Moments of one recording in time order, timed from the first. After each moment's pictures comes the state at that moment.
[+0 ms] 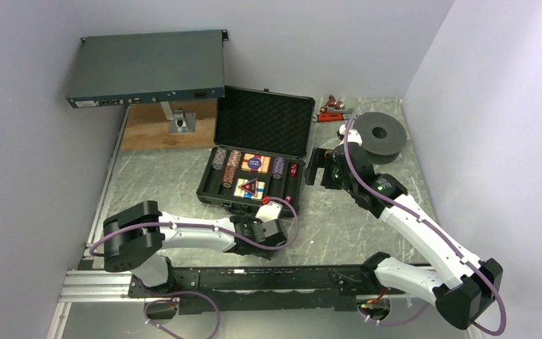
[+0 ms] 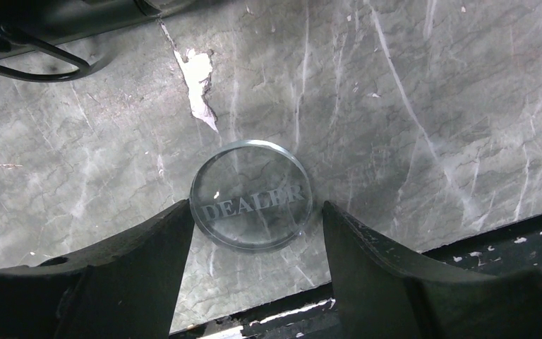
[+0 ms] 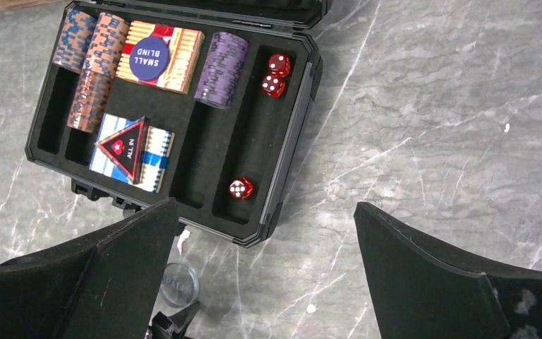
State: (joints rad) left arm -1.30 1.57 0.84 -0.48 -0.38 -0.84; right arm 0.59 1.01 0.95 -0.58 0.20 0.56
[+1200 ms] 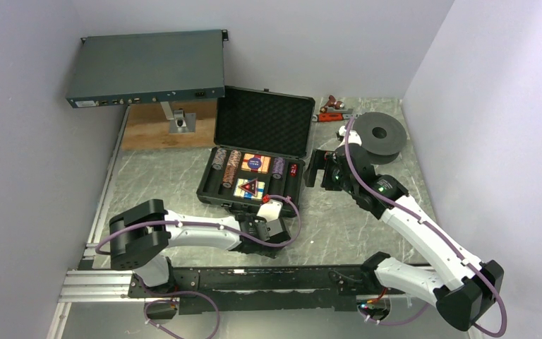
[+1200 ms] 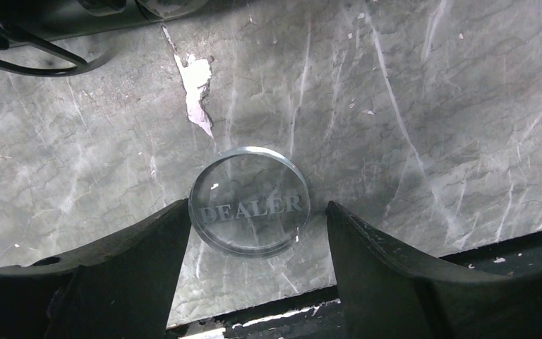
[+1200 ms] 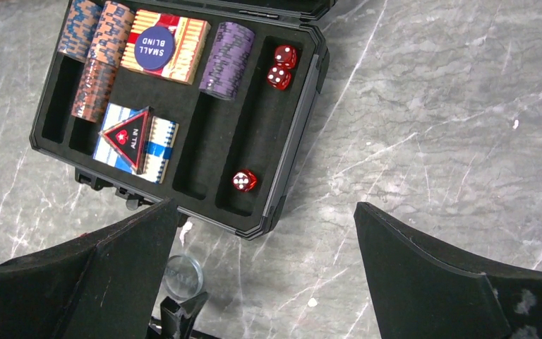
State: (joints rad) left arm -1.30 1.61 0.89 -0.52 -0.40 -0.92; right arm 0.59 1.00 0.95 -0.59 0.17 0.55
